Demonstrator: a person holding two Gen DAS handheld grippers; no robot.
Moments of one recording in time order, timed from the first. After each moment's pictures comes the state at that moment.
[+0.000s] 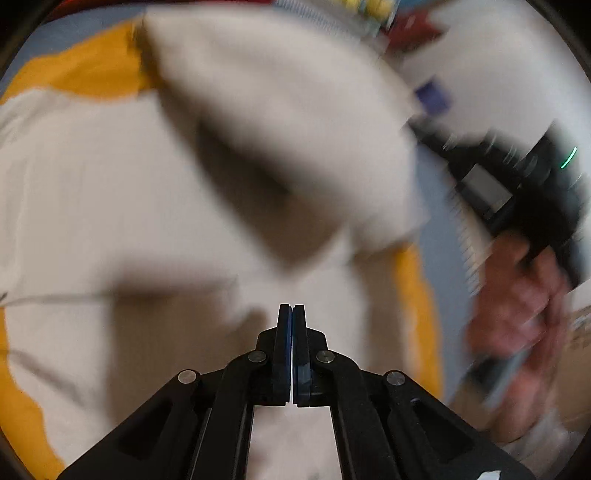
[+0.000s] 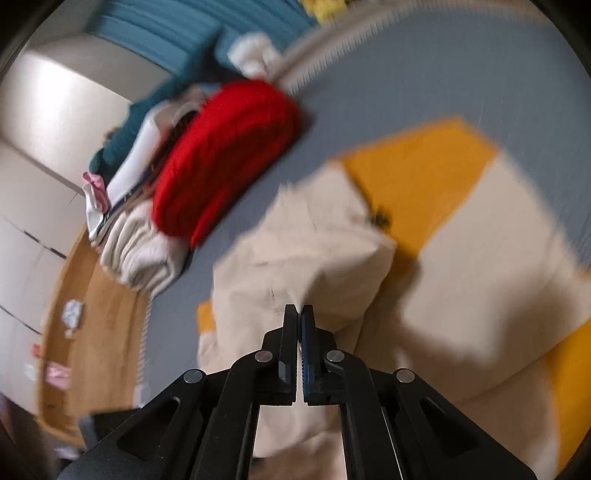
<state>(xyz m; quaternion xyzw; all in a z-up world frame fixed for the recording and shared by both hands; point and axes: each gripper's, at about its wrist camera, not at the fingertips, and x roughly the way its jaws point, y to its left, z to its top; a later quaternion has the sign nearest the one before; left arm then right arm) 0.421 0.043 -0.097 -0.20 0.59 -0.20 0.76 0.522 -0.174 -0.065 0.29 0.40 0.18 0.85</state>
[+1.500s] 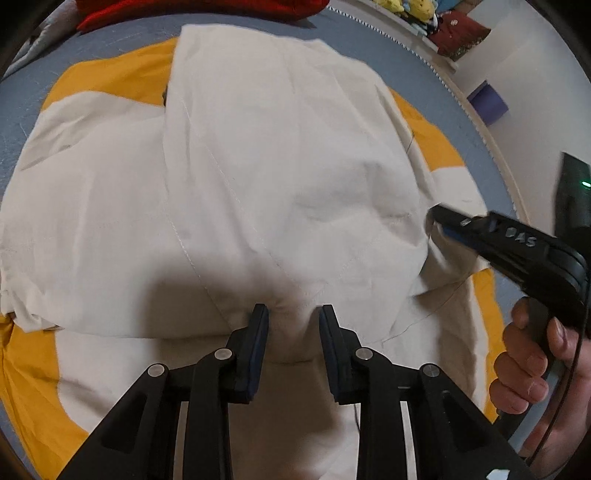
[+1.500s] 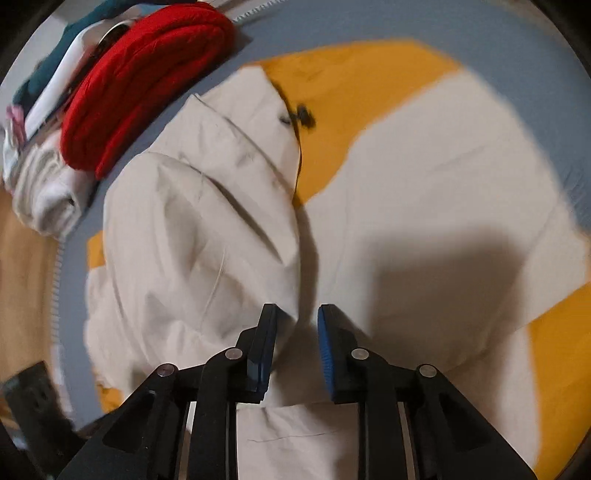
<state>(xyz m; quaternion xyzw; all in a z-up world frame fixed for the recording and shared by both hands) 0.461 0.059 -0.111 -0.17 0.57 -0.10 0.80 0.534 -0.138 -0.124 0.15 0.54 0.08 0.82</state>
